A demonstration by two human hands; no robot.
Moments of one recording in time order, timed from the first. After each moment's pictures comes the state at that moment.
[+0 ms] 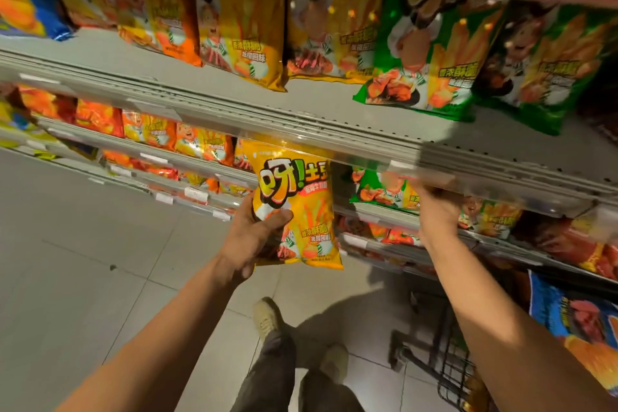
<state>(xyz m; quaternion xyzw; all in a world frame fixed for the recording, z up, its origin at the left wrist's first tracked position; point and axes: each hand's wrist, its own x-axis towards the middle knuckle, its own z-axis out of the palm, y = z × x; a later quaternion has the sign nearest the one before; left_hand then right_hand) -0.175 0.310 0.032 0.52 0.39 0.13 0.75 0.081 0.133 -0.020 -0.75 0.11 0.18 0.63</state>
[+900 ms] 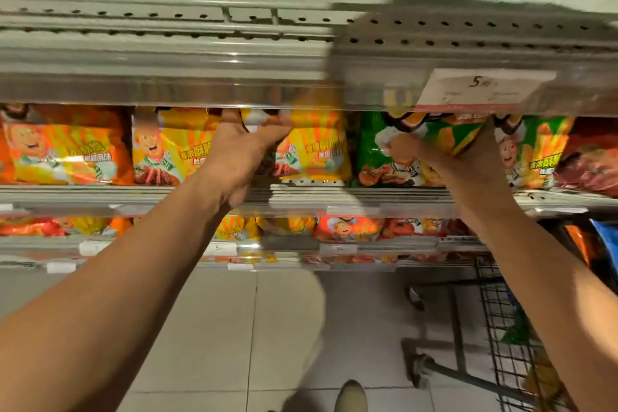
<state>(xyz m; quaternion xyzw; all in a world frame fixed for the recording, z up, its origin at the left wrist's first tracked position) -0.030 0.381 -0.036 0.61 0.28 0.15 0.72 0.087 0.118 -0.059 -0.79 -0.13 0.05 0.59</state>
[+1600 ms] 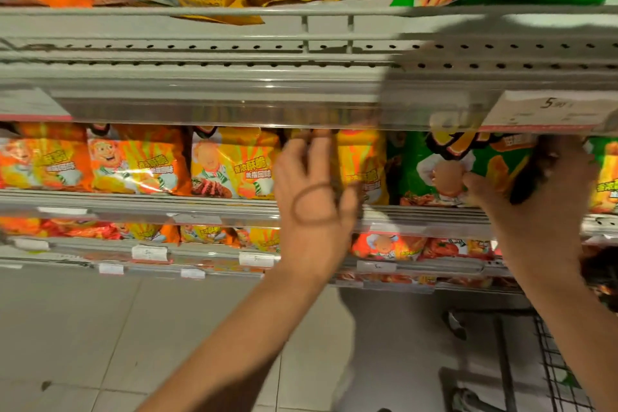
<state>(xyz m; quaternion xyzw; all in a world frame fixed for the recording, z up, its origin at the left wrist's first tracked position) -0.077 0.330 -0.054 0.88 0.22 0.28 0.31 0.057 0.118 -0.067 -0.86 -0.16 -0.10 0.47</state>
